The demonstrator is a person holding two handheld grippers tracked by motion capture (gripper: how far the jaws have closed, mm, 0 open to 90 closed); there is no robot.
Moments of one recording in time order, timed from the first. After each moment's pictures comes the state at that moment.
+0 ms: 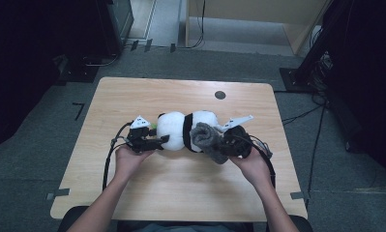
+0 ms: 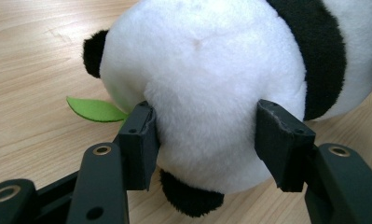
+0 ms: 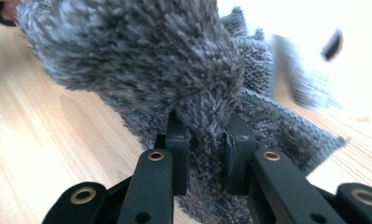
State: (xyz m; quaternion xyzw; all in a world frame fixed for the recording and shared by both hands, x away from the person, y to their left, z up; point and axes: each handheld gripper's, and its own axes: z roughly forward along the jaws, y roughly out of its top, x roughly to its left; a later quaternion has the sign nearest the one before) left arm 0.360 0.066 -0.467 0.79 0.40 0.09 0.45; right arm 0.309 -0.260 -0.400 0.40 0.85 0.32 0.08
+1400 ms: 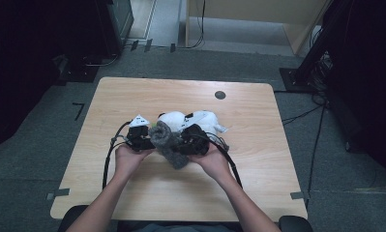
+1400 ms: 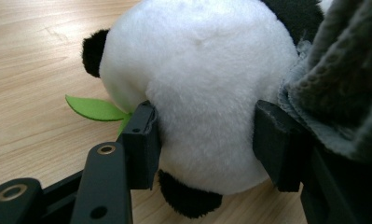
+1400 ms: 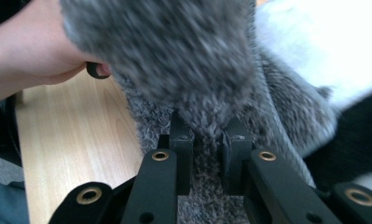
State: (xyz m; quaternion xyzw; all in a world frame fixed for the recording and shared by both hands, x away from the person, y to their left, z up) left arm 0.364 0.068 -0.467 0.79 0.40 0.07 0.46; right arm 0.332 -0.148 -0.417 0.31 0.87 0.38 0.01
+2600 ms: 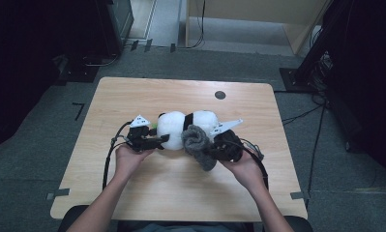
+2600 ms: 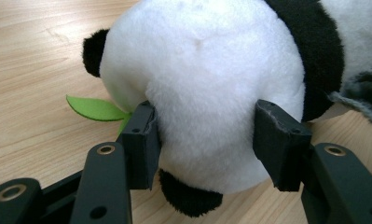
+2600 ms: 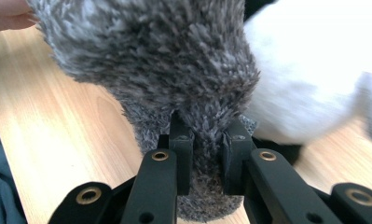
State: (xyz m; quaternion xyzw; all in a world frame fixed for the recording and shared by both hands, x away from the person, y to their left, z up) left arm 0.363 0.066 -0.467 0.79 0.40 0.08 0.45; right arm 0.299 -0.234 -0.398 0.35 0.87 0.34 0.07
